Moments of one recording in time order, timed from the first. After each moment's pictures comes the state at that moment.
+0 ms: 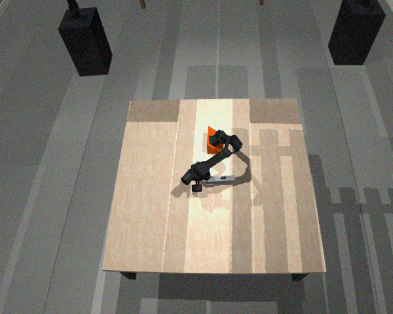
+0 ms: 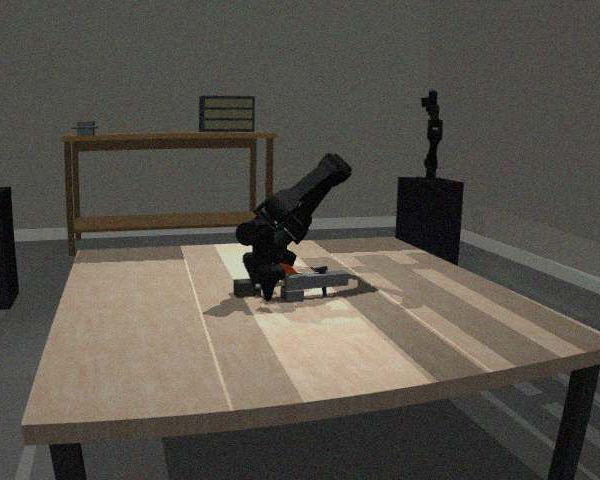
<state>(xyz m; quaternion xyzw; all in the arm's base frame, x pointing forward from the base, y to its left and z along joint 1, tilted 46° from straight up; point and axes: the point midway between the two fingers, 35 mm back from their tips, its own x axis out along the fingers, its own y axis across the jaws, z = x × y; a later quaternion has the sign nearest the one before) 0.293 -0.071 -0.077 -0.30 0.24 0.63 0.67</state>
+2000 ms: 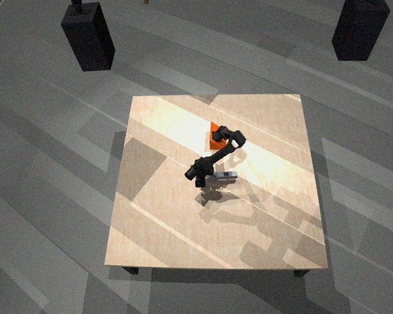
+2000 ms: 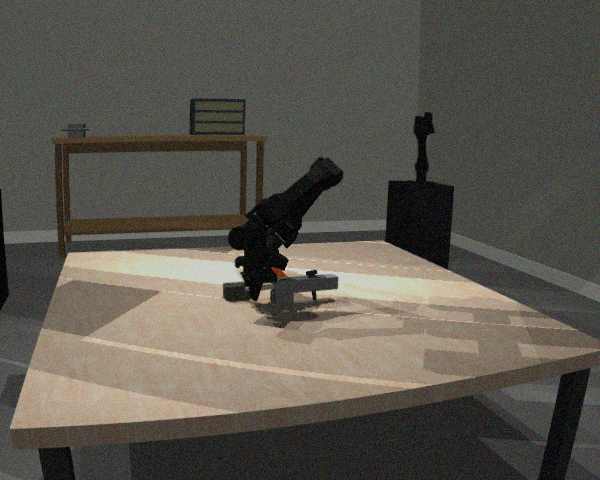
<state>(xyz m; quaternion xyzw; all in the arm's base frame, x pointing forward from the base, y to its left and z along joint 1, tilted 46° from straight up) 0.290 -0.065 -0.074 -0.30 0.24 0.63 0.67</state>
